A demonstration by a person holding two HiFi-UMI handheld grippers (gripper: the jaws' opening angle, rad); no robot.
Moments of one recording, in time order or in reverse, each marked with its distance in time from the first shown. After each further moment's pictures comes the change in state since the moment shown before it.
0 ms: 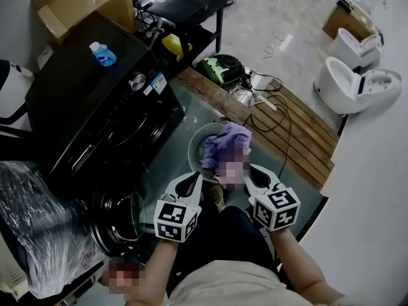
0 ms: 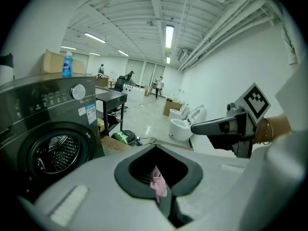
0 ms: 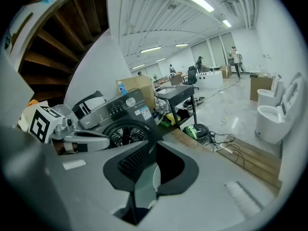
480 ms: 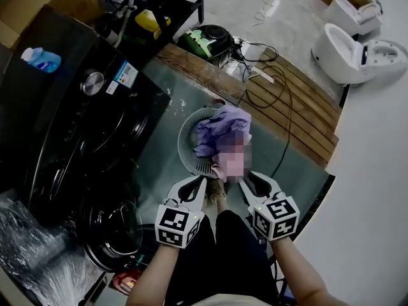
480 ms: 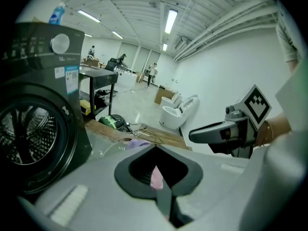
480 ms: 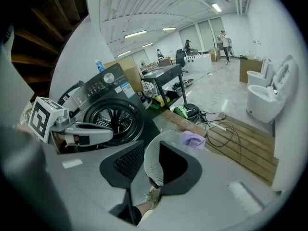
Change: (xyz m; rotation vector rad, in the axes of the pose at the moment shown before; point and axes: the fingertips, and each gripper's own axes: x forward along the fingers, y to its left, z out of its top) left arm 0.094 0.017 -0.071 -0.012 0.137 -0.142; right arm 0.060 -0.053 -0.093 0.116 0.153 -0.091
